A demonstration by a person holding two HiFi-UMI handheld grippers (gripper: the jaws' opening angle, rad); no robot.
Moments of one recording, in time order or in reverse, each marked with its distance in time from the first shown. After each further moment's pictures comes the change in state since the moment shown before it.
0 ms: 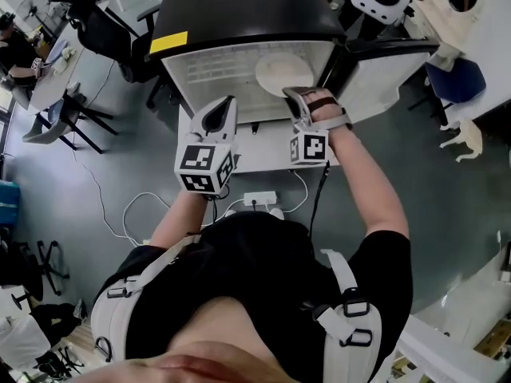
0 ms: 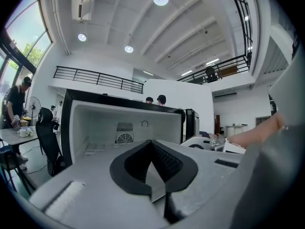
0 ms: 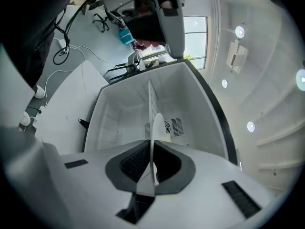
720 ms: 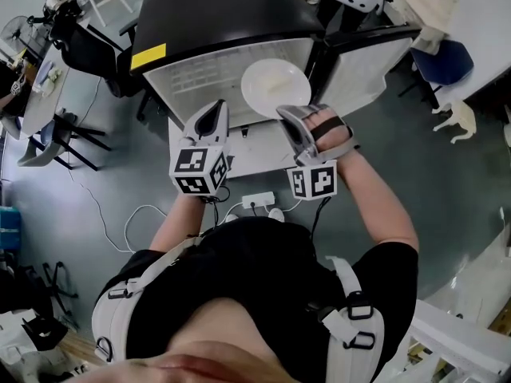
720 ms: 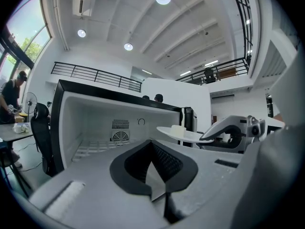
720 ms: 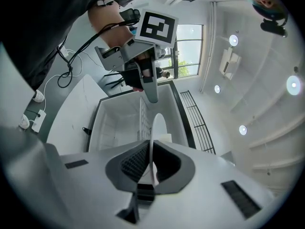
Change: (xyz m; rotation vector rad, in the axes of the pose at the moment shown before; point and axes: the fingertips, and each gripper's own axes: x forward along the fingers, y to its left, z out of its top) left arm 0.017 -0.006 -0.008 -0.022 0.010 -0.038; right arm -0.092 -0.029 0.030 0.007 -0.050 -0.072
